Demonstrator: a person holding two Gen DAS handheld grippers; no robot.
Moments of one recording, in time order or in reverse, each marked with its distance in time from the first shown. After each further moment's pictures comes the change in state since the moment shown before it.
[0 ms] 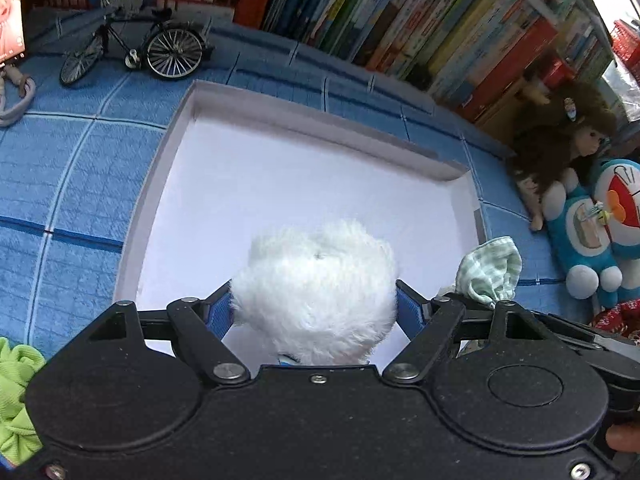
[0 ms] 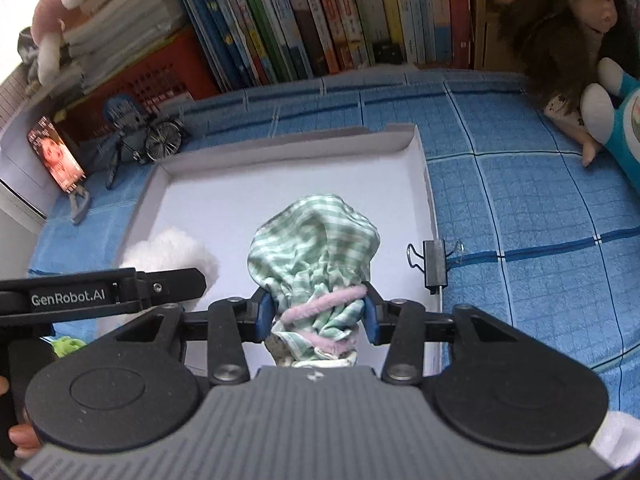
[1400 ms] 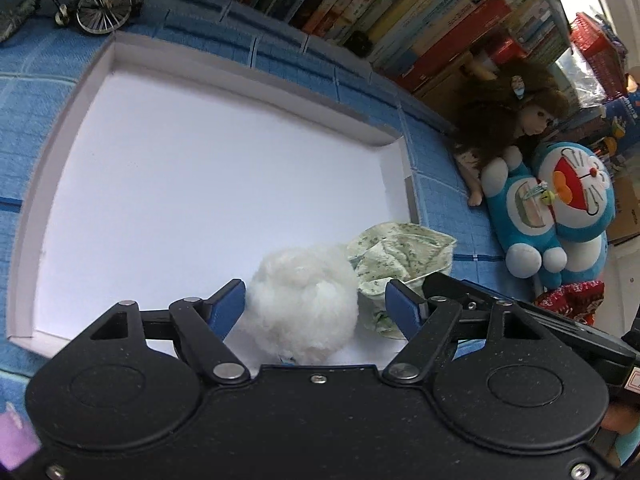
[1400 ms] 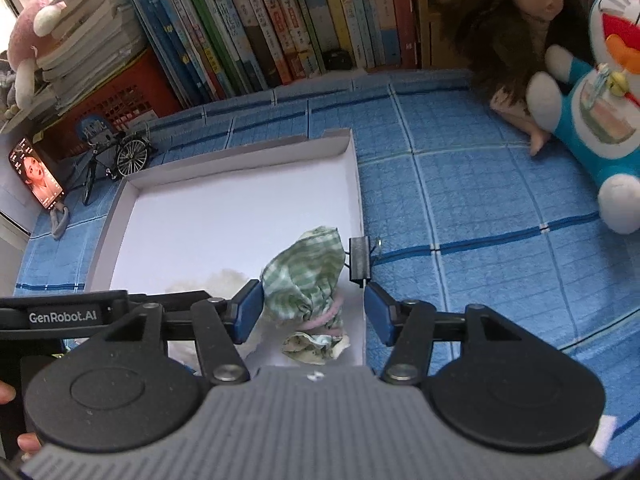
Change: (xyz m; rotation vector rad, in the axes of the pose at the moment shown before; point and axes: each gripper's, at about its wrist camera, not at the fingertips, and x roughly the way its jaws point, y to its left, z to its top) left arm 0.009 -0.022 -0.017 -0.005 0.059 -0.204; right arm -0.044 -0.032 0.005 0.051 -0.027 -0.054
